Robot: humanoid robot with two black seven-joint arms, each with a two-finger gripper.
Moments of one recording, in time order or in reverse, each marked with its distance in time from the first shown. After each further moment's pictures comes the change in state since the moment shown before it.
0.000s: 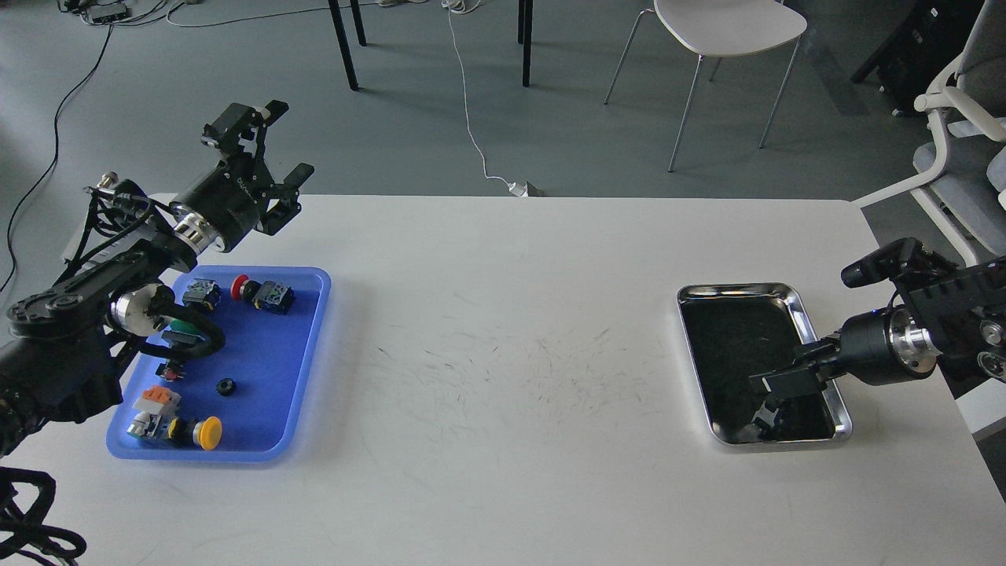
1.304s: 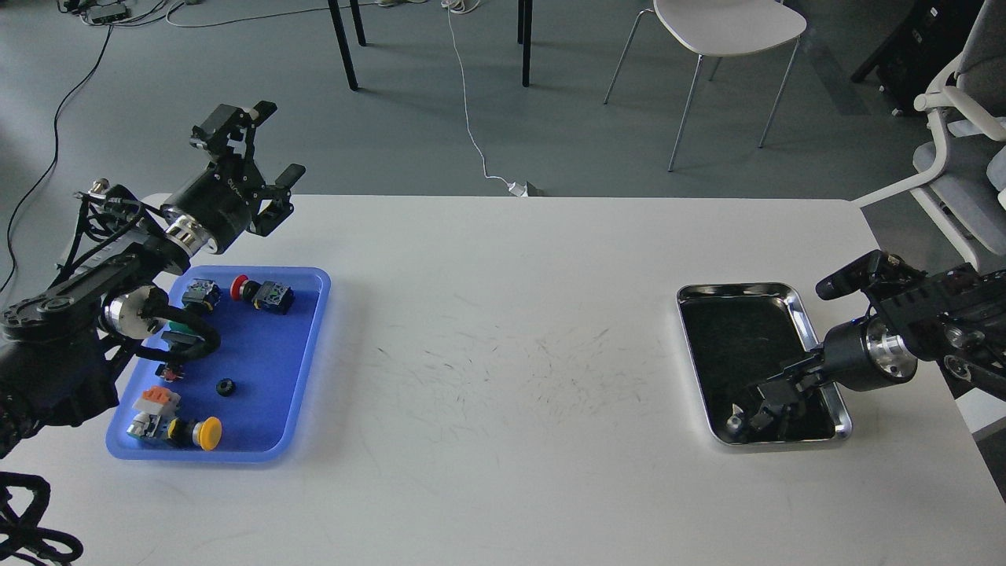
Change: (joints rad) left arm 0.009 0.007 0.000 0.002 -0.042 0.000 0.000; right arm 0.004 0.104 -0.068 -0.127 -0.006 0.000 0.000
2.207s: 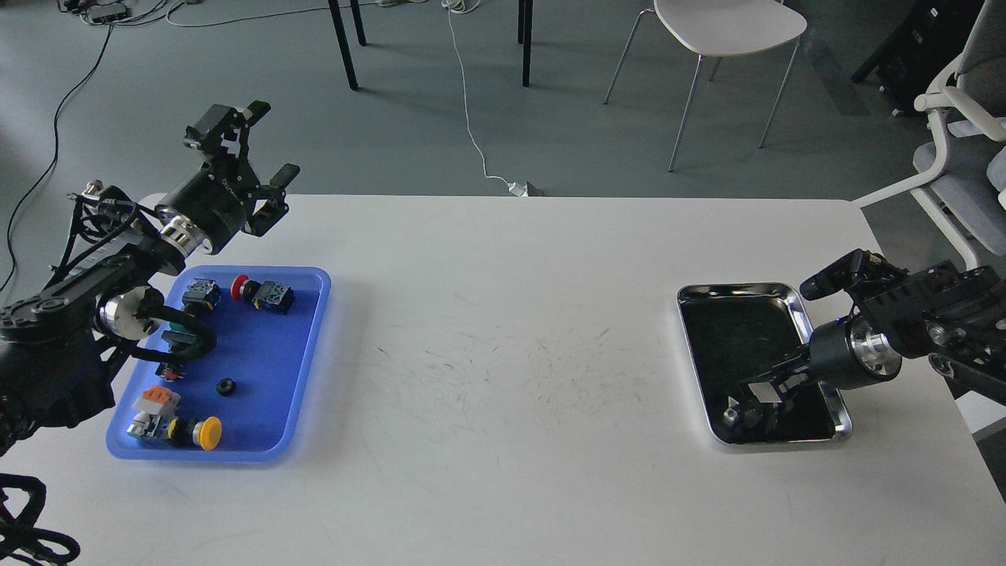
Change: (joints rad) left arm 0.003 0.009 0.000 0.001 -0.004 0.000 0.000; right arm 0.020 0.034 -0.020 -0.004 0.000 0.000 0.000
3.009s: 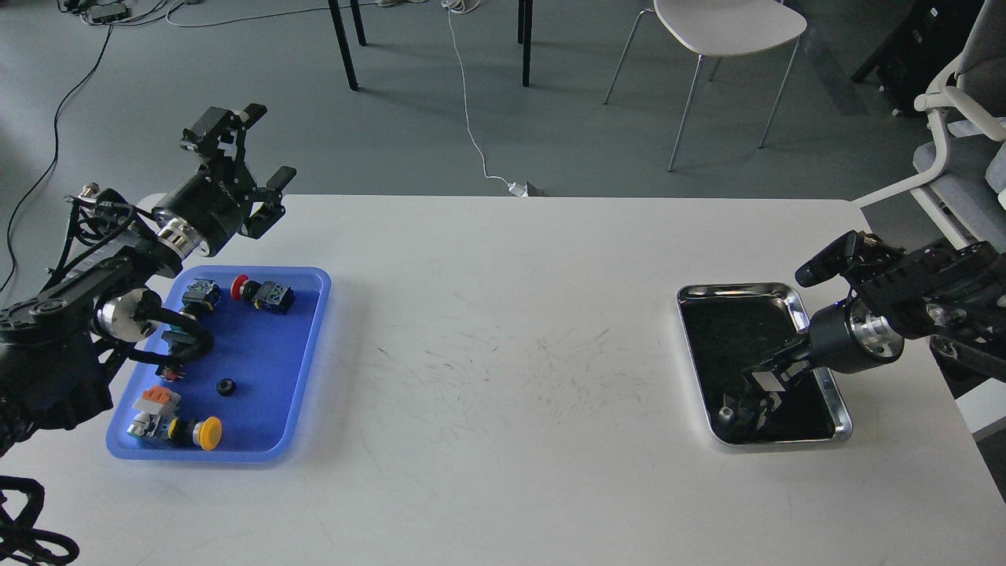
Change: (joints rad) left arm 0.007 0.001 0.000 0.009 -0.001 0.000 0.000; right arm 0.113 0.000 -0.109 0.035 0.005 0.000 0.000
